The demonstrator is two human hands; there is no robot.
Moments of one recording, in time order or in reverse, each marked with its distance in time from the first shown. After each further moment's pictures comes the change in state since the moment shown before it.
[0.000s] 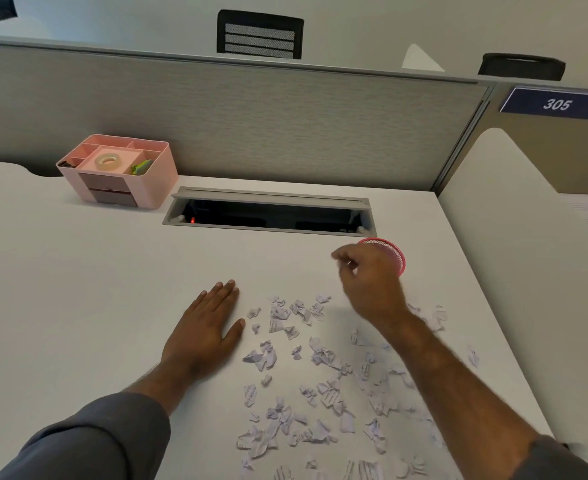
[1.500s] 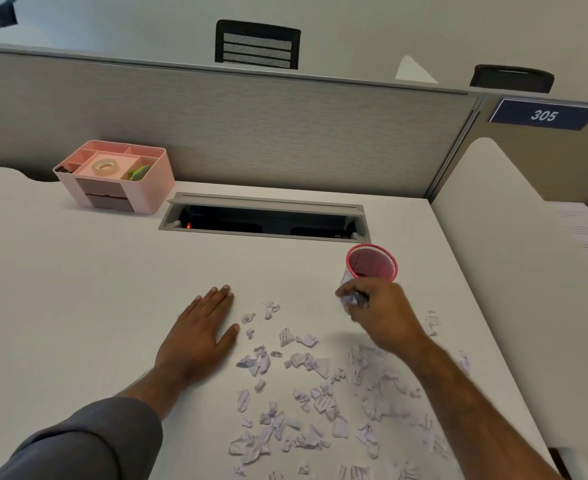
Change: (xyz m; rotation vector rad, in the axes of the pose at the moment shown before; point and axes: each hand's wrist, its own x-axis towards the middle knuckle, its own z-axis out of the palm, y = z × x) left_hand -0.001 -0.001 0.000 0.007 -0.004 -0.008; right_hand -0.030 0.012 -0.023 0.122 -0.245 0.223
